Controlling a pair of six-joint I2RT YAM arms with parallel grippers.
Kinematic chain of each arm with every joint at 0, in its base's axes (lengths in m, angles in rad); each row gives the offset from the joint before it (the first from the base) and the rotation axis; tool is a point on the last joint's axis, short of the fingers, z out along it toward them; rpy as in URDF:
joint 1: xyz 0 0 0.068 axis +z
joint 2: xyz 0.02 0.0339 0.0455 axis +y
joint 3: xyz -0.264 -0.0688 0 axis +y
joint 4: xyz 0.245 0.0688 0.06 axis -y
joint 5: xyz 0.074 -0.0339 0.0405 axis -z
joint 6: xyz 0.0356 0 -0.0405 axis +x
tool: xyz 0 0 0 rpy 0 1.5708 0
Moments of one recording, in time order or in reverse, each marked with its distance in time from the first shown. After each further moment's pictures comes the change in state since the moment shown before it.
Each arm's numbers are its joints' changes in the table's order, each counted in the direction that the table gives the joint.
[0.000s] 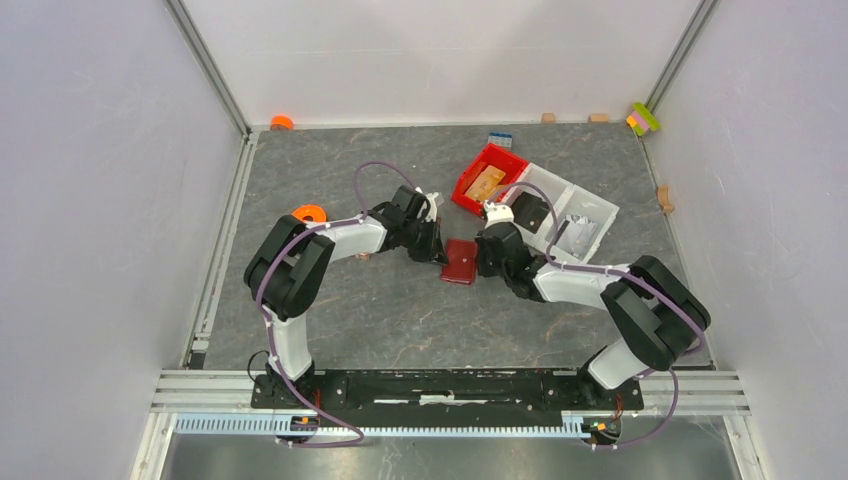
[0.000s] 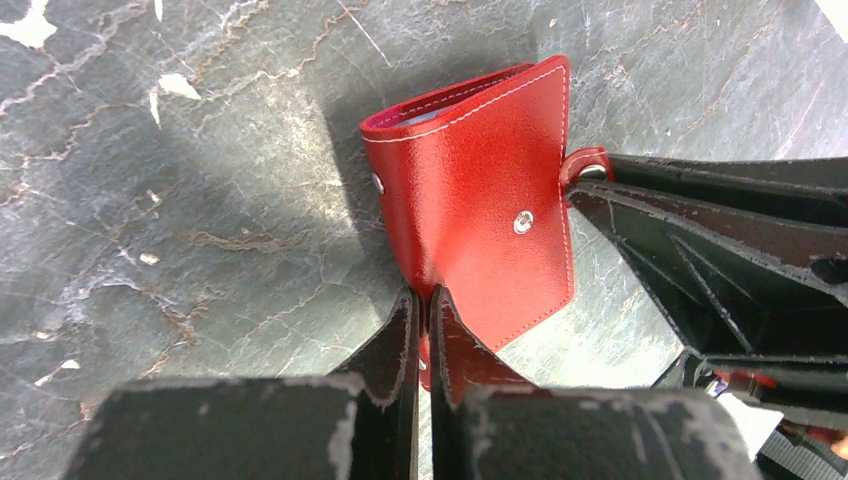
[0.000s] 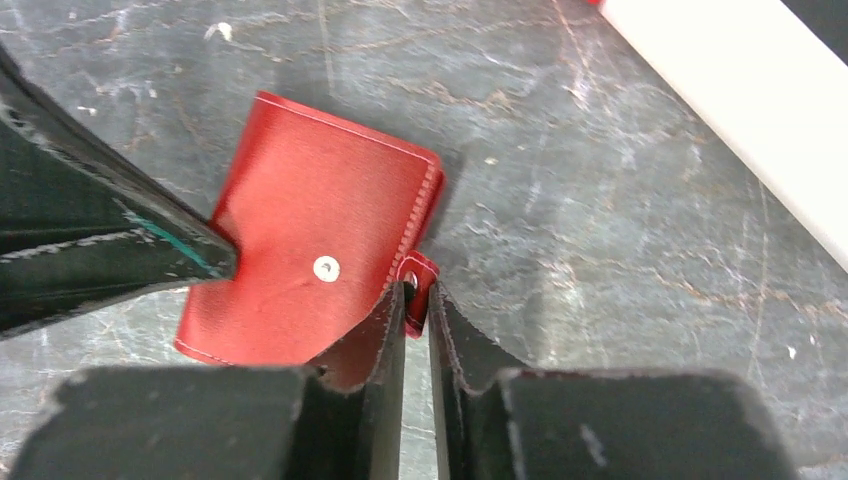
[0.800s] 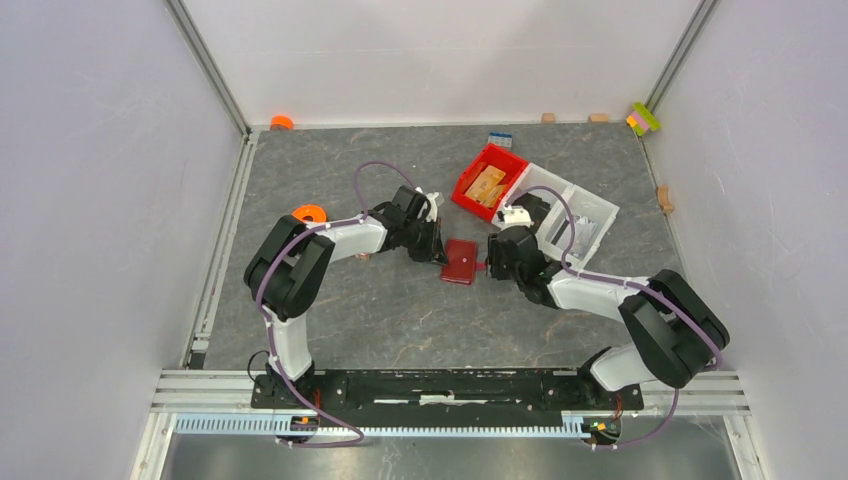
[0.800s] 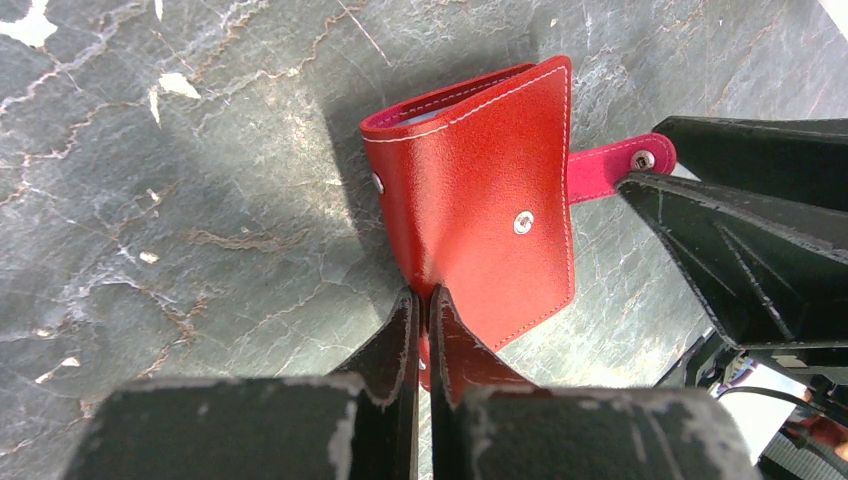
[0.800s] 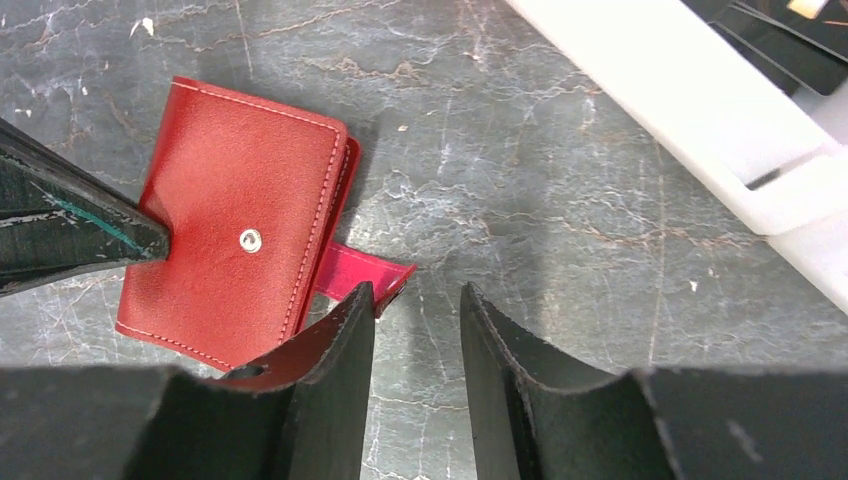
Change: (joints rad) left arm -0.004 -0.002 -0.003 -0.007 -0.008 0.000; right arm -0.057 -0.107 0.087 -0.033 0.011 0.015
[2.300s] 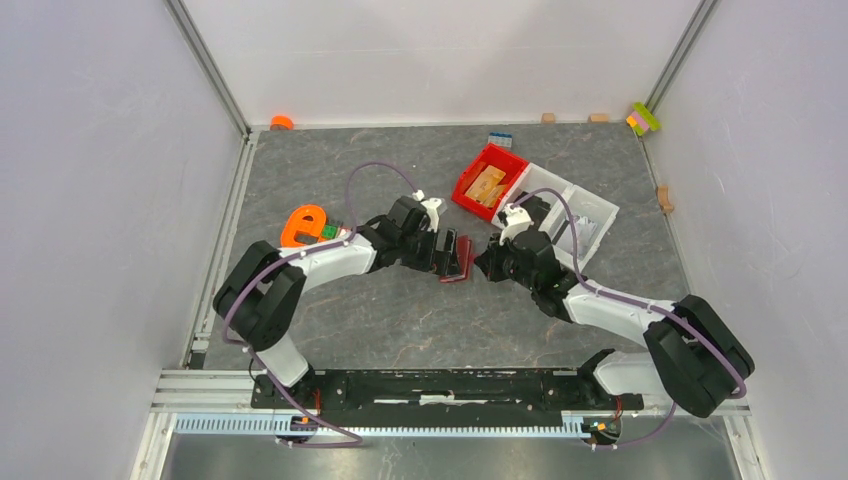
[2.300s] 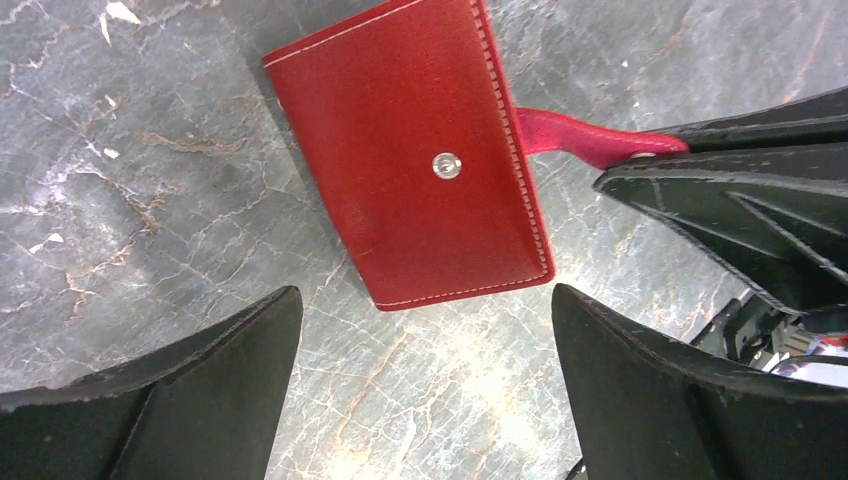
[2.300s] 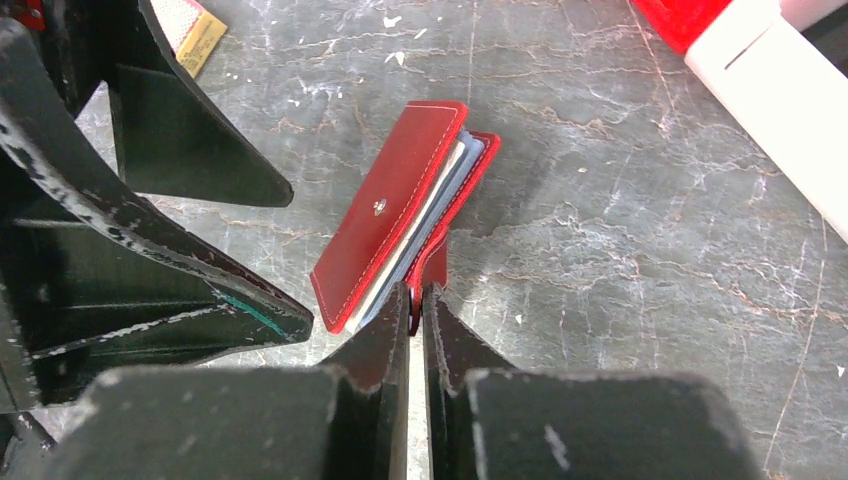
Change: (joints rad) left arm -0.090 -0.217 0.142 0.025 -0.125 0.062; right arm -0.005 -0.164 0.102 0.174 -0.269 -0.025
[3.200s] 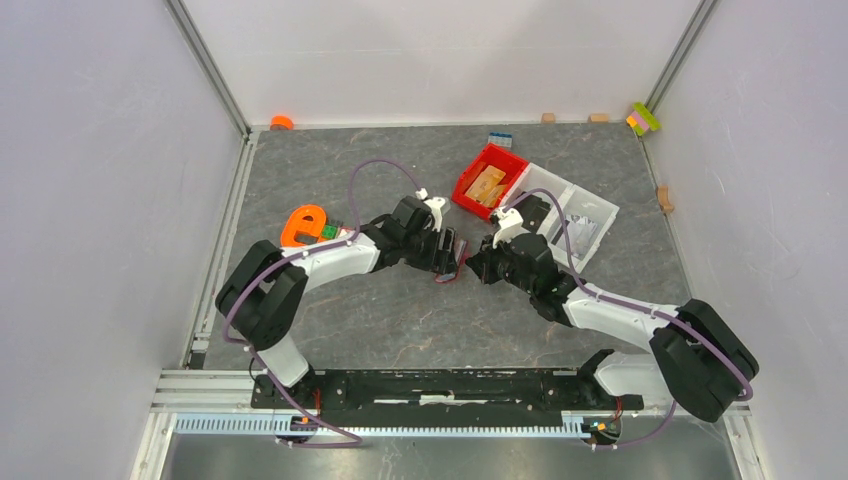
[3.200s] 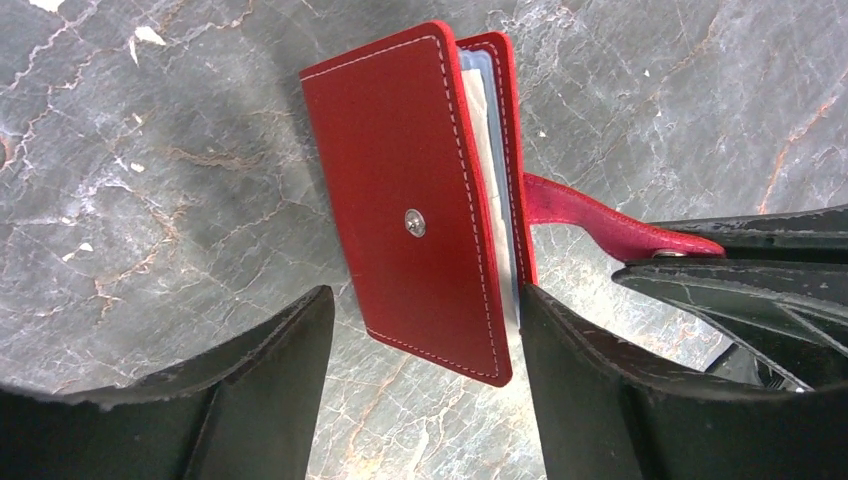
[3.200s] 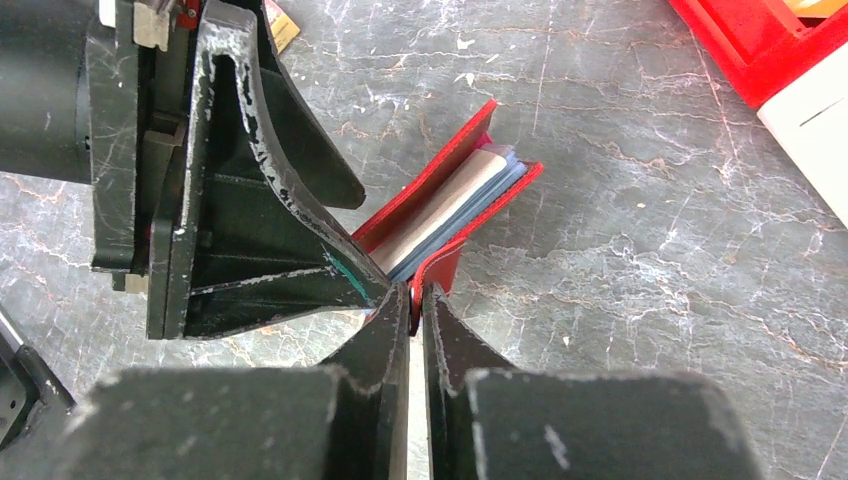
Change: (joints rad) left arm -0.022 -0.004 -0.023 -0.014 -0.057 0.025; right arm 0.058 -0.031 0.000 0.050 -0.023 -0.048
